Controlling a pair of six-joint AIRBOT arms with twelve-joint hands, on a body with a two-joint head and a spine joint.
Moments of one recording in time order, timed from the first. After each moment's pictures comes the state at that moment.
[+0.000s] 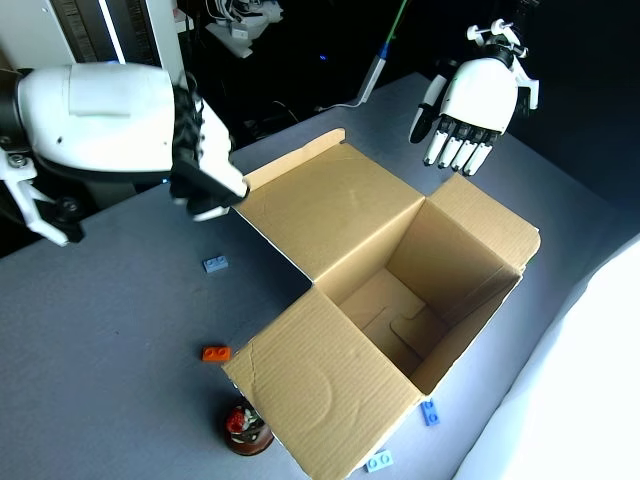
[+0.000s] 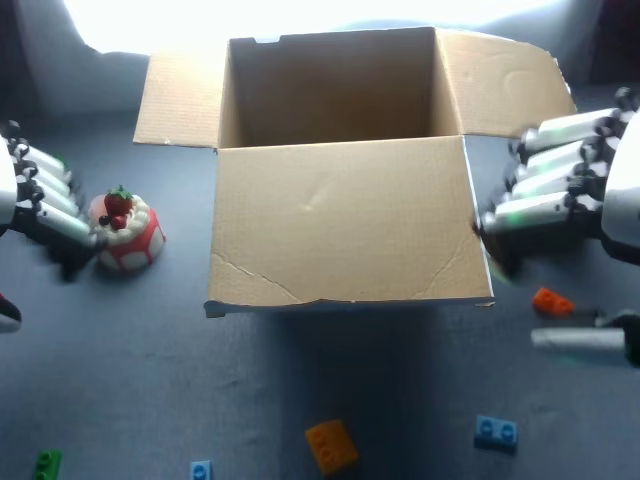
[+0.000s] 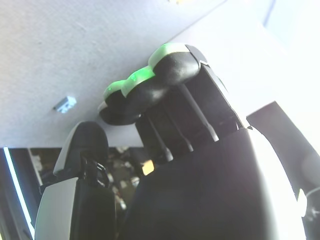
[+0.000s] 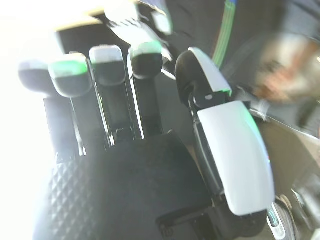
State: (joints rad) left arm 0.39 -0.82 1.50 1.61 -0.94 -0.30; right arm -0.17 -0.60 0.72 -0.82 0.37 -0.40
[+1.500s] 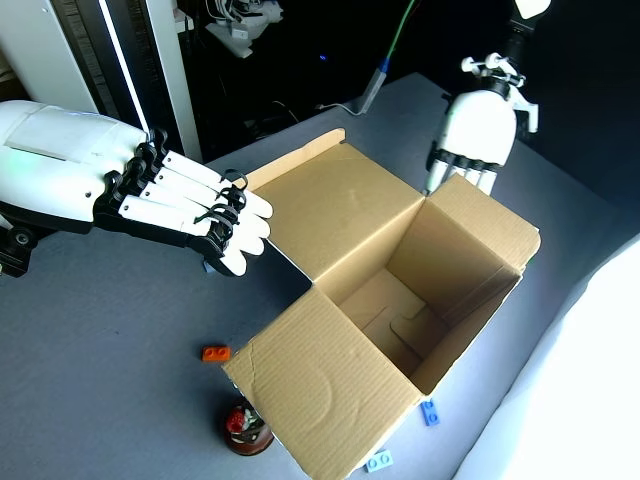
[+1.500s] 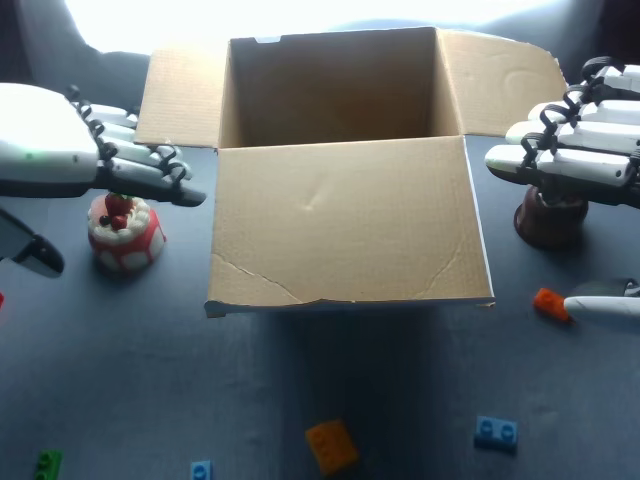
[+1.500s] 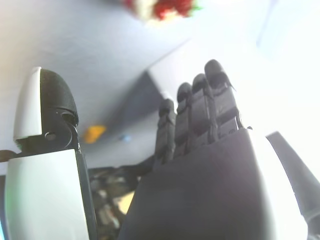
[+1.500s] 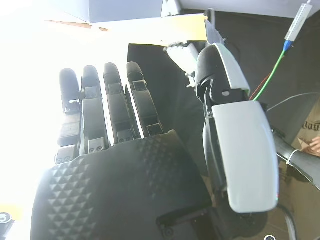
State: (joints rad) left arm 0.32 -0.97 1.55 1.67 -0.76 -0.38; right arm -0.33 -0.53 0.64 -0.15 0.49 -1.08
